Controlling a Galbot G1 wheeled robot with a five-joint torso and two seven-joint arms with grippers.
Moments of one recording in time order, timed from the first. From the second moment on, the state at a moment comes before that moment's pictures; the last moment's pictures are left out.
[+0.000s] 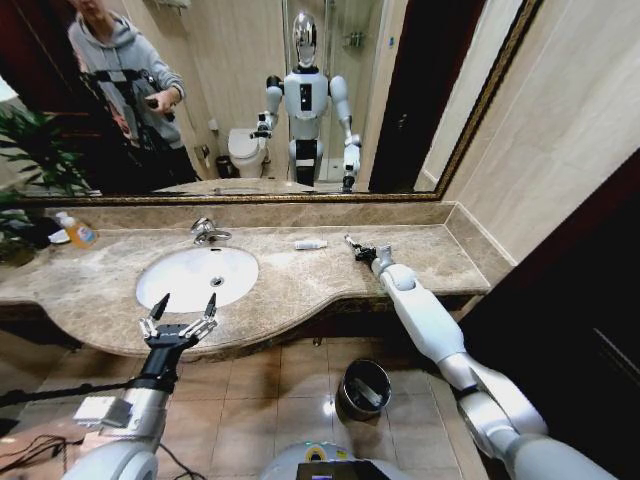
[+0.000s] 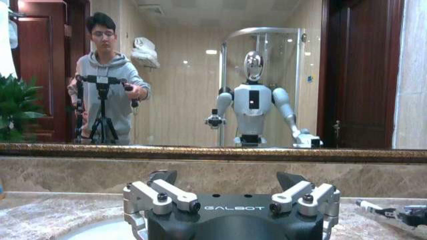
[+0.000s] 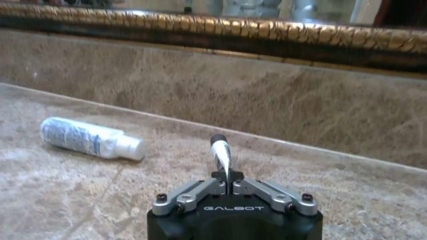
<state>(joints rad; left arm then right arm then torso) 1.84 -1.36 -0.82 -2.47 -0.37 0.04 0.05 -0.50 1.22 0.14 1.16 0.35 -0.26 -0.13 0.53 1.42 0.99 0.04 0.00</state>
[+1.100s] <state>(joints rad) 1.84 -1.36 -0.82 -2.47 -0.37 0.04 0.05 -1.39 1.12 0.51 1.99 0.38 -0.09 0.02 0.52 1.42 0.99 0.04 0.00</state>
